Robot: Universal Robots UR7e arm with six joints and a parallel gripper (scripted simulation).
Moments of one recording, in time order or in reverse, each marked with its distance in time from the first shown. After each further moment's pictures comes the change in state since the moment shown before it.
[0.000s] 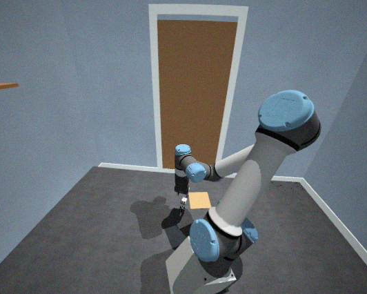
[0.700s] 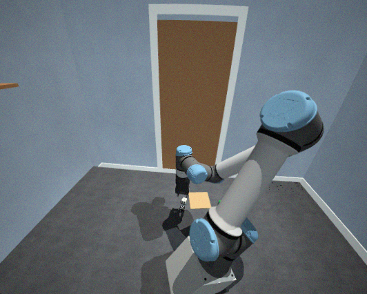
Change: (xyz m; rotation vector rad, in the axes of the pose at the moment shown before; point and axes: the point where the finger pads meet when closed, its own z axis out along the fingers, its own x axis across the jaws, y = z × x) arm 0.001 0.005 0.001 0.000 -0.008 -0.178
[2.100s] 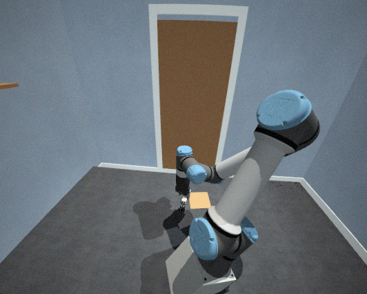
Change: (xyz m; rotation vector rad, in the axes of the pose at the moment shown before) arm 0.010 -0.005 0.006 -0.001 -0.004 0.420
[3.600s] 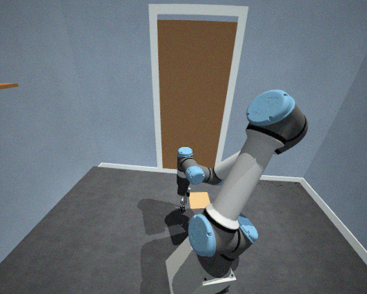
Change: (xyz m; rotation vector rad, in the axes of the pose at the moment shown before) arm 0.015 -0.001 0.020 -0.004 -0.003 1.341
